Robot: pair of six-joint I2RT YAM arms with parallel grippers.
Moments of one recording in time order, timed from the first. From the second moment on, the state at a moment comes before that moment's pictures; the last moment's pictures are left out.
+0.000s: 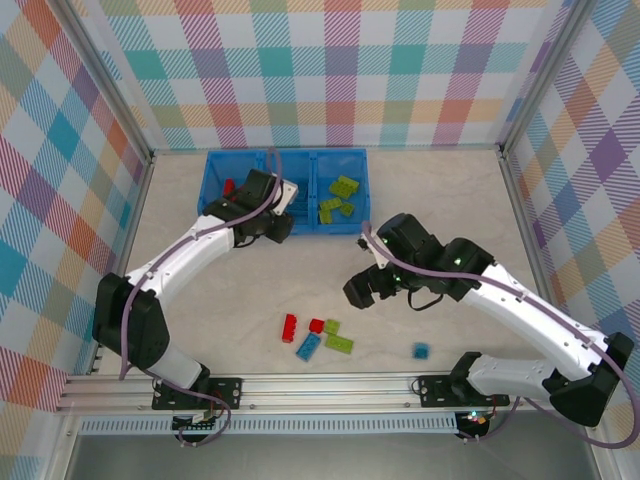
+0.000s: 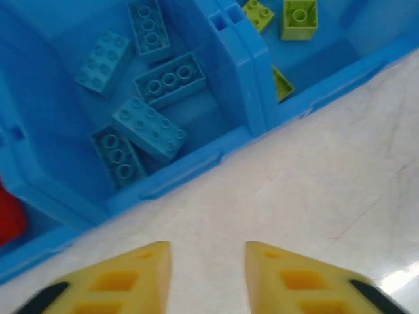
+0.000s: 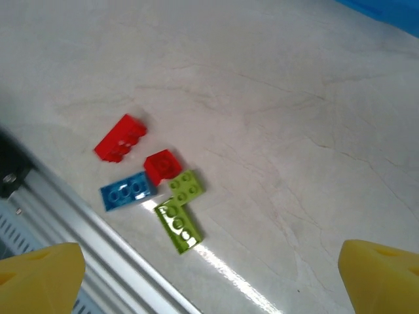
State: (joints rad) left arm -0.49 1.54 1.28 -0.65 -0.05 0.02; right arm 0.83 1.13 1.17 -1.02 -0.07 0.29
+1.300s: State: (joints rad) left arm -0.50 1.20 0.94 -0.52 0.12 -0.09; right arm -0.91 1.16 0.65 -1.10 0.00 0.88
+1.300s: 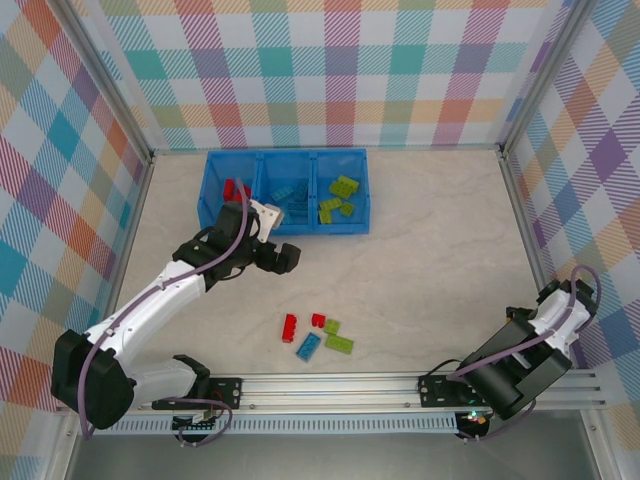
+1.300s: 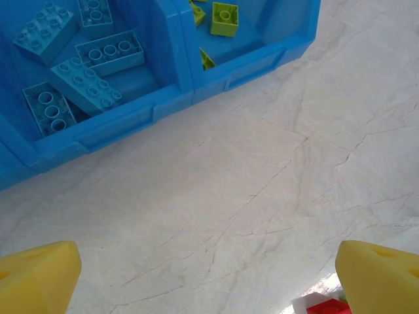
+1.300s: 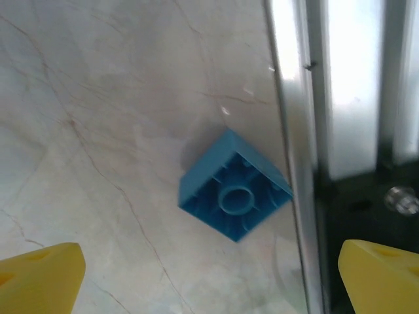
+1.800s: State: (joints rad) left arm -0.50 1.18 0.94 -0.52 0.11 -0.09; right arm -0.99 1.16 0.51 -0.86 0.00 0.89
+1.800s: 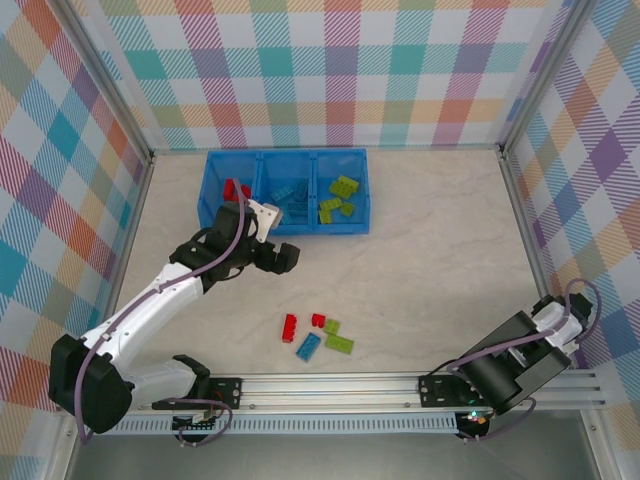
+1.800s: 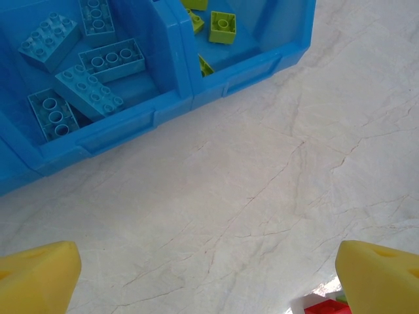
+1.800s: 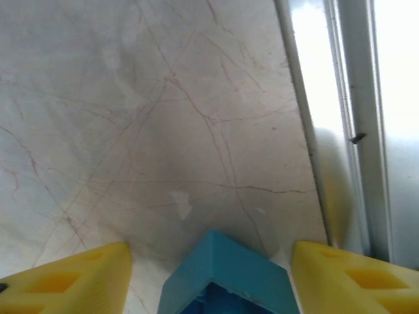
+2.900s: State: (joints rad) left arm -0.50 1.00 0.94 -0.63 0.04 -0.11; right arm 0.50 1.50 1.26 -0.60 -0.19 0.70
